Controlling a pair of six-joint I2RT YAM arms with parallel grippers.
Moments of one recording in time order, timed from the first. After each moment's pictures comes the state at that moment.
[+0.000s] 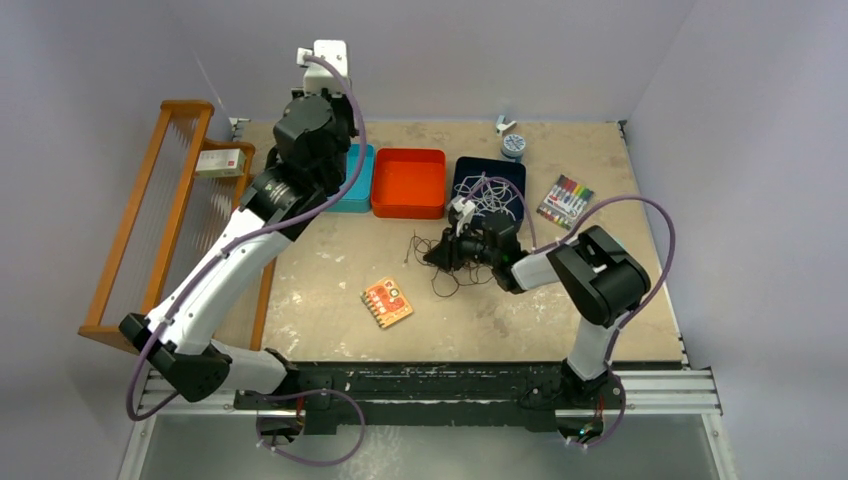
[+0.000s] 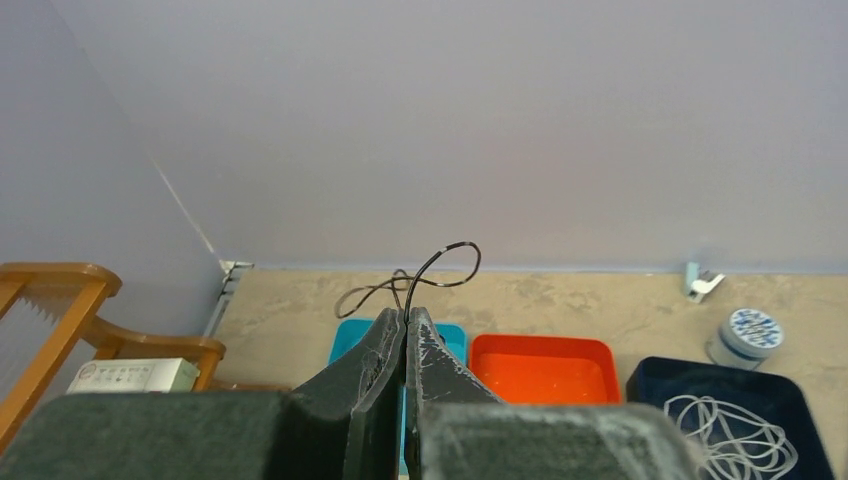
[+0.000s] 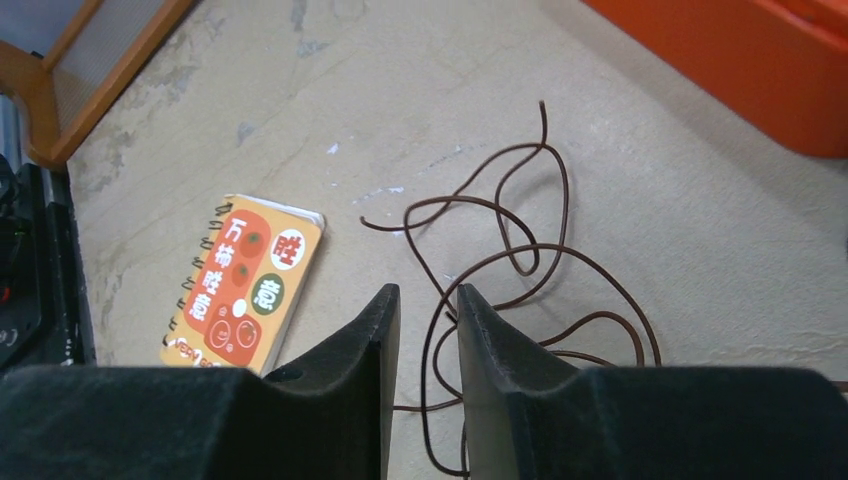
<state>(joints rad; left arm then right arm) -0.67 1.34 1.64 -0.22 -0.74 0.09 0.54 1.84 0.66 0.81 -0.54 0.29</state>
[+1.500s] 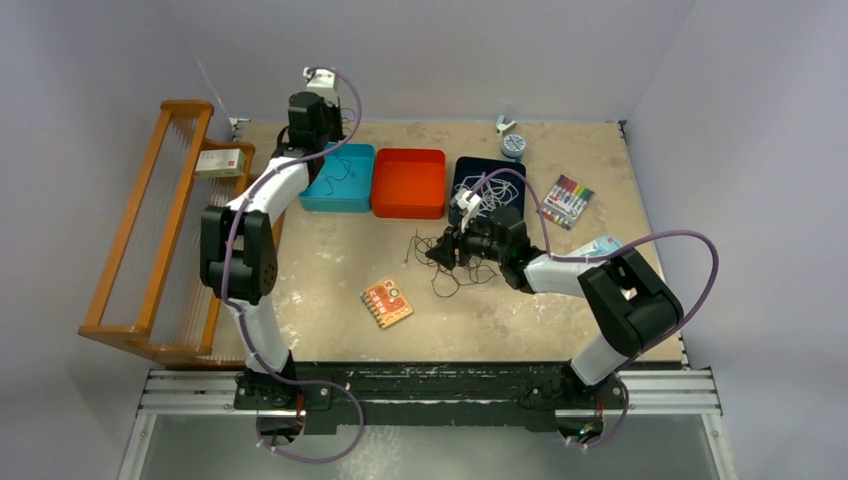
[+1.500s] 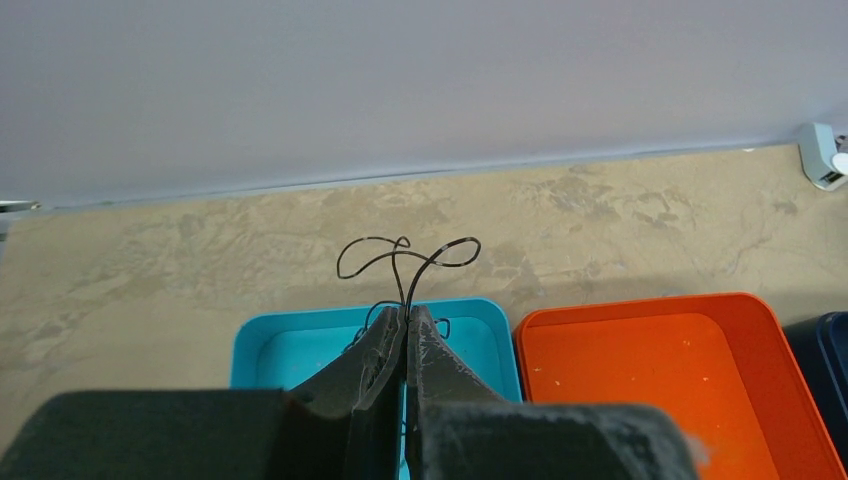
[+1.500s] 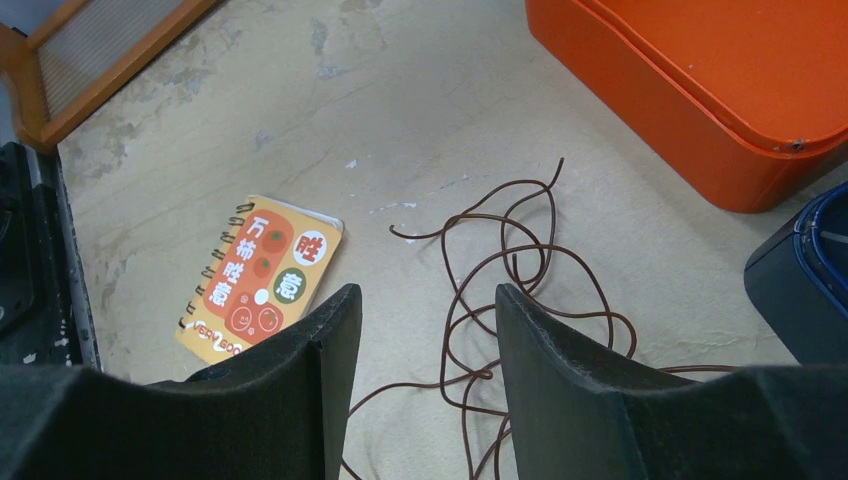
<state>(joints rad) -0.15 1.90 1.52 0.14 -0.03 -0.05 0.54 1.61 0.65 0.62 -0.51 0.16</state>
